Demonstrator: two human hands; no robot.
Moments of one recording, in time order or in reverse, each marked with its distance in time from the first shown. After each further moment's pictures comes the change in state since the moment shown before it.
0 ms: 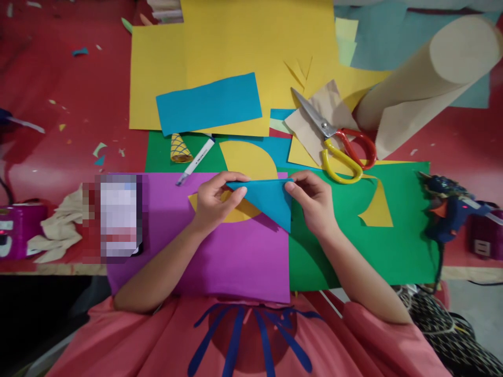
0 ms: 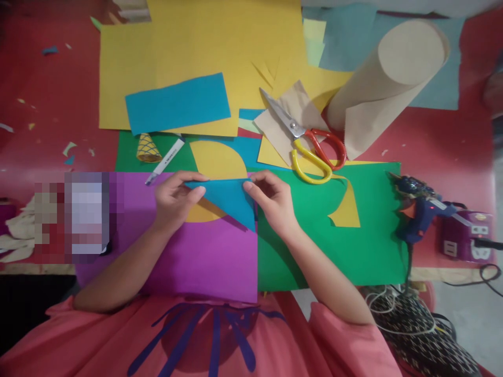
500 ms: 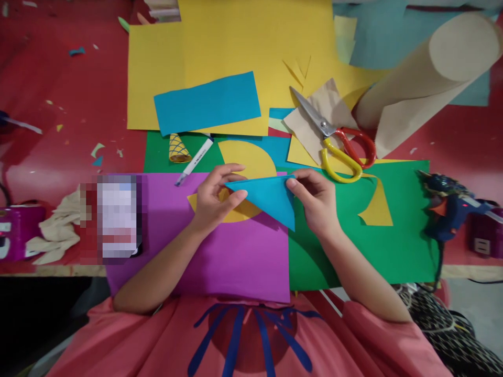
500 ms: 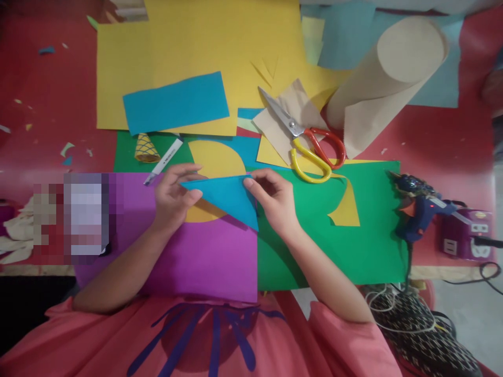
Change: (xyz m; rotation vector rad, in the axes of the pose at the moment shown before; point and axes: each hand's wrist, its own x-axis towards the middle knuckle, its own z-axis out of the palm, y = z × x) left_hand 0.000 -0.006 0.001 -0.176 -0.001 -0.010; right_hand 0.000 -0.004 0.002 -0.011 0.047 -0.017
